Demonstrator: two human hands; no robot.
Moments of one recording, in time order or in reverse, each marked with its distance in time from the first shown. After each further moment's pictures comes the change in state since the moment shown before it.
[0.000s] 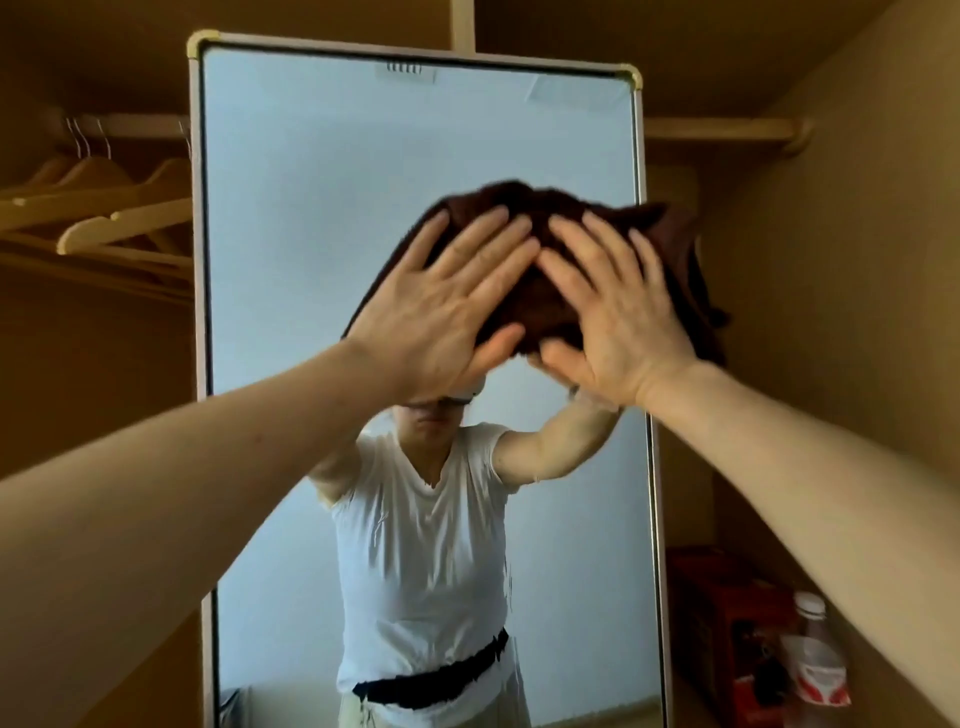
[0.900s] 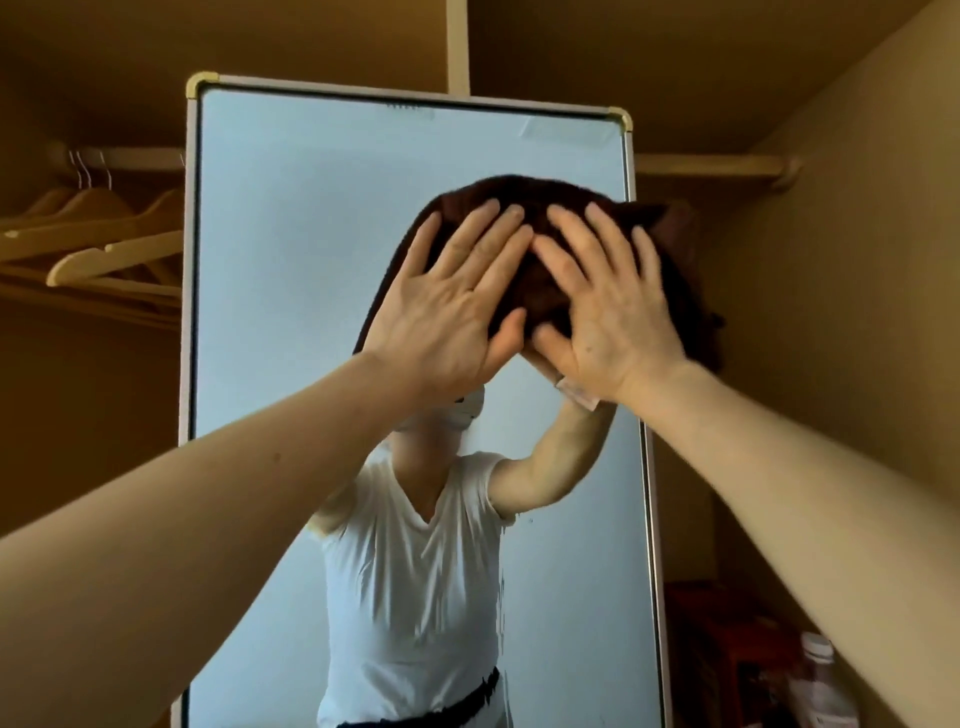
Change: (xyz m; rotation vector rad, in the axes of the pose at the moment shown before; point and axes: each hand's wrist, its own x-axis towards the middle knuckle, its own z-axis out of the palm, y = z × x) left_hand 0.028 0.002 0.000 -0.029 0.037 -0.177; right_hand 0.027 0.008 -0.003 -0.029 0.066 0.096
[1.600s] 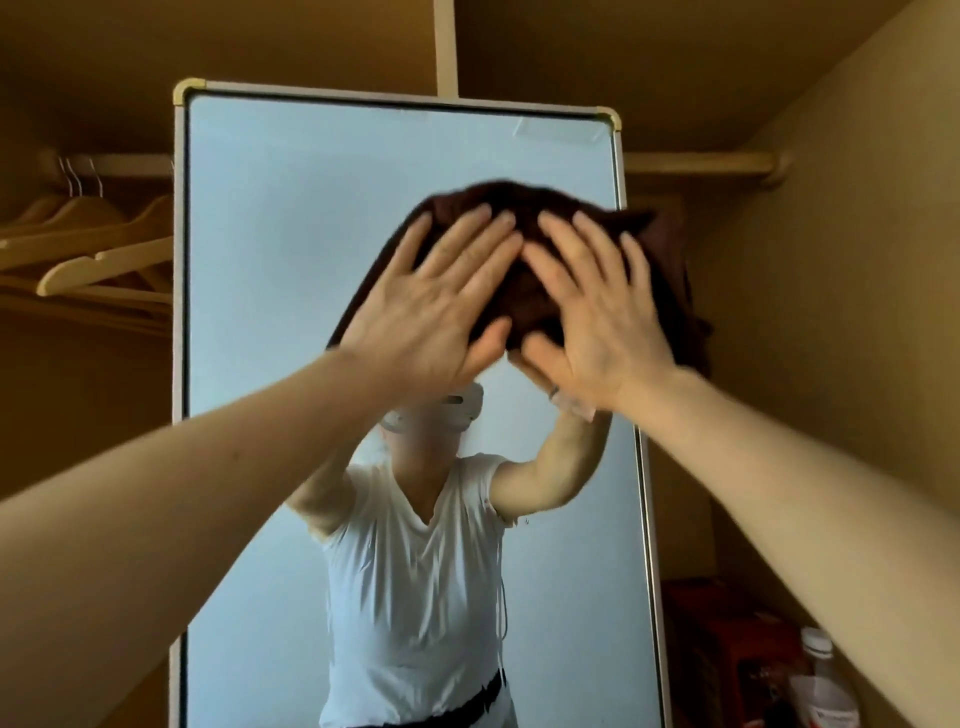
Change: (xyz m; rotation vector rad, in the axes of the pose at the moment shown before) left_hand -0.001 -0.011 -0.005 0.021 -0.051 0.087; right_hand -0.005 -0.003 -0.002 0.053 -0.011 0.006
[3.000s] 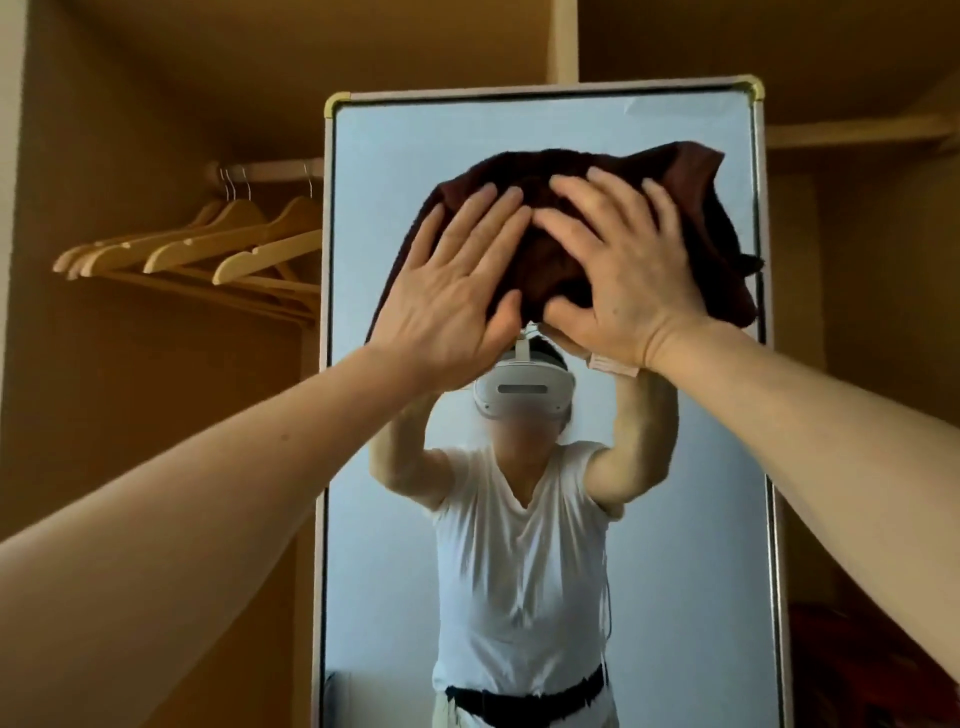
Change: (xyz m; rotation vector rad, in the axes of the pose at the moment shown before) left_hand -0.042 -0.047 -0.005 -0.053 0.053 -0.156; right_hand 0.050 -0.048 0.006 0.069 0.081 -0.148
